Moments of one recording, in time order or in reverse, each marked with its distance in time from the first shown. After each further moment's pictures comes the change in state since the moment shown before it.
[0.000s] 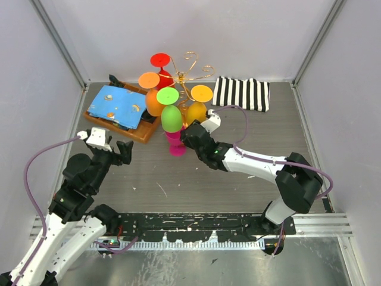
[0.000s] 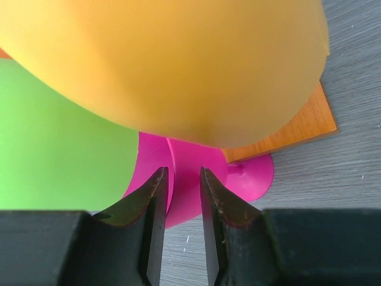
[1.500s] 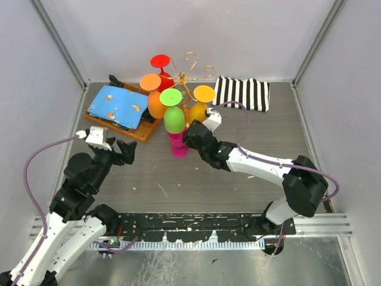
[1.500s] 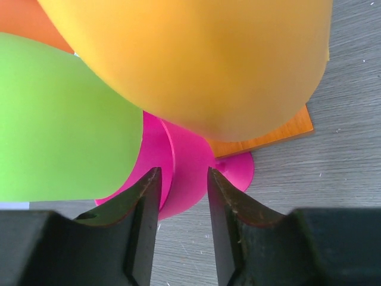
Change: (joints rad) left arm 0.000 0.012 0.000 0.000 0.023 -0.098; right arm -0.002 -0.048 0.007 -0.092 -0.013 -0.118
